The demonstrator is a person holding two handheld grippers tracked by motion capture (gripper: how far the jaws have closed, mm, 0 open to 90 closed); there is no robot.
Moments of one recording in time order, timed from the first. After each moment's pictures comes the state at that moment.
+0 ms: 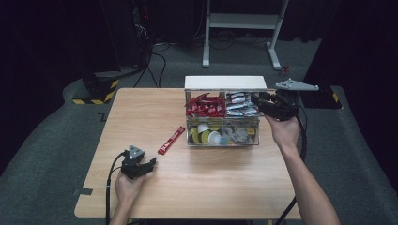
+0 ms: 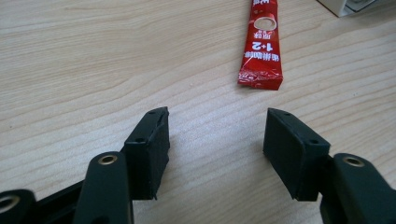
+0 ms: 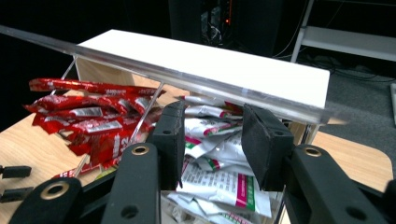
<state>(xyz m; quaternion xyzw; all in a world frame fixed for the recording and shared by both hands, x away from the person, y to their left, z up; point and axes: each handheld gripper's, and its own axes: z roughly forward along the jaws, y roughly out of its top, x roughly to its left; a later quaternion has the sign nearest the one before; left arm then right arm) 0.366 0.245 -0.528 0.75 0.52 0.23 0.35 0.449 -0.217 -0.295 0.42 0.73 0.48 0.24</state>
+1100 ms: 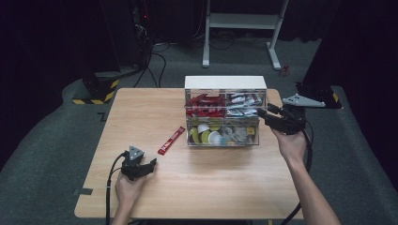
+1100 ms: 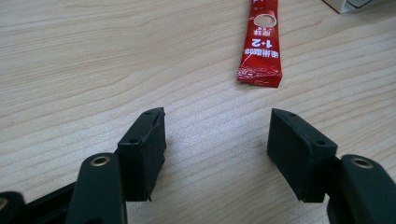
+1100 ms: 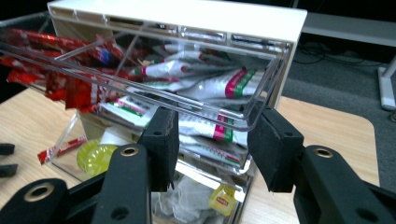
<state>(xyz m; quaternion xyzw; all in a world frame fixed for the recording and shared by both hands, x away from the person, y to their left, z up) 0.365 0.243 -0.528 0.75 0.52 0.24 0.34 0.428 -0.241 -0.325 0.44 0.73 0.46 0.24</state>
